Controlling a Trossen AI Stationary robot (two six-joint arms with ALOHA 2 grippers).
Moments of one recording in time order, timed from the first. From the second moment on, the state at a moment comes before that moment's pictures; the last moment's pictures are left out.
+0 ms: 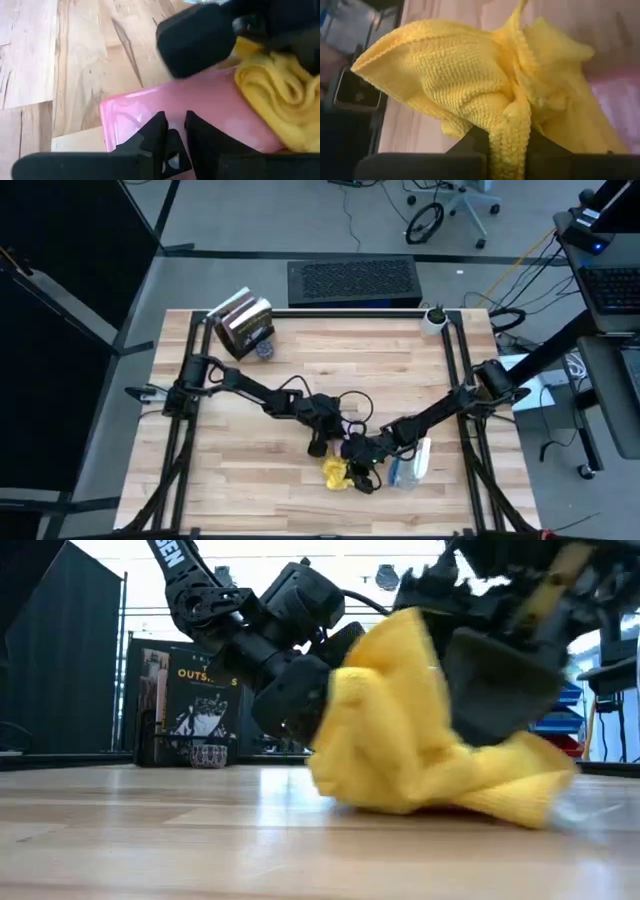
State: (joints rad) left arm -0.06 2.09 1.06 0.35 0.25 0.10; right arm 0.41 1.82 0.86 0.20 -0.07 0.61
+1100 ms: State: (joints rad) left arm -0.06 2.09 1.06 0.36 0.24 0.08; right arm 0.39 1.62 0.86 -0.26 0.24 0.59
